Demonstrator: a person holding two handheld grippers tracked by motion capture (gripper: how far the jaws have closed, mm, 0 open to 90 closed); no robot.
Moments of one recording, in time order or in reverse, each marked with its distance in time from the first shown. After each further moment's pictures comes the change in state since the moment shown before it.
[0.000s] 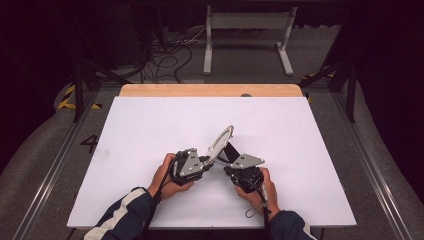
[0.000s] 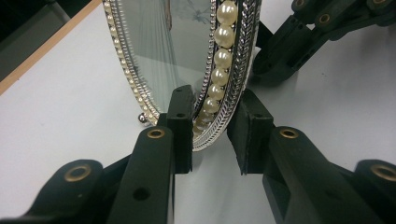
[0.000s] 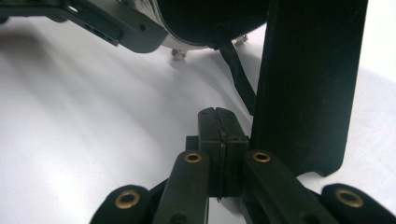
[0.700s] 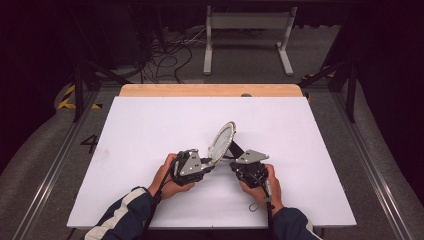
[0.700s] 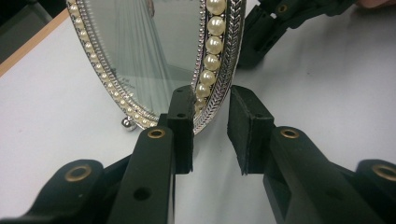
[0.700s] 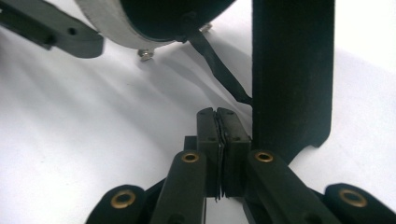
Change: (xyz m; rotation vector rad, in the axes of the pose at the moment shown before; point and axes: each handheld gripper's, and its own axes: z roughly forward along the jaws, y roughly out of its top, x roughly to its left) left arm 0.000 0.000 0.004 -0.006 -0.058 0.014; right arm -0.020 -0.004 0.002 0.023 -0.047 0.028
